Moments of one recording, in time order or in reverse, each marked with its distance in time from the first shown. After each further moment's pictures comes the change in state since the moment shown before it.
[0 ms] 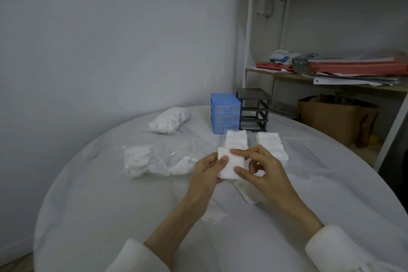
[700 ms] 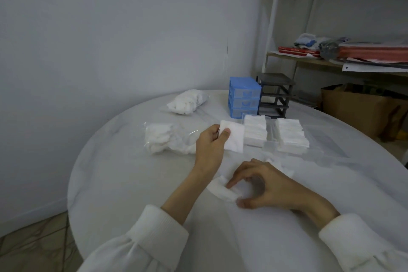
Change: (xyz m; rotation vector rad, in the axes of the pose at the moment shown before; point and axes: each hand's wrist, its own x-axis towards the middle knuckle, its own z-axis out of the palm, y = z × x) left_hand 0.008 0.010 -0.021 0.233 0.238 0.127; right_hand -0.016 -0.008 0.012 -0.196 -0.691 0.028
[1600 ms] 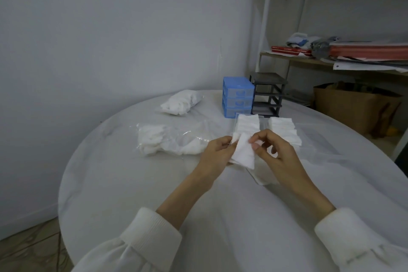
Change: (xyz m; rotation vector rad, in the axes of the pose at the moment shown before) left_hand -0.012 -0.001 0.012 -0.050 -0.323 -0.146; right_hand 0.003 0.002 -0.015 0.228 0.663 -0.008
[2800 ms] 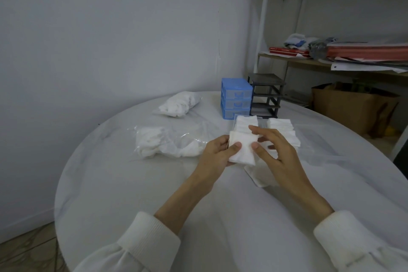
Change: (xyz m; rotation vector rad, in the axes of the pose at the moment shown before) left_hand -0.002 0.004 0.003 -0.146 -0.019 0.014; right_hand 0.002 0.007 0.001 -0.054 0.067 -0.031
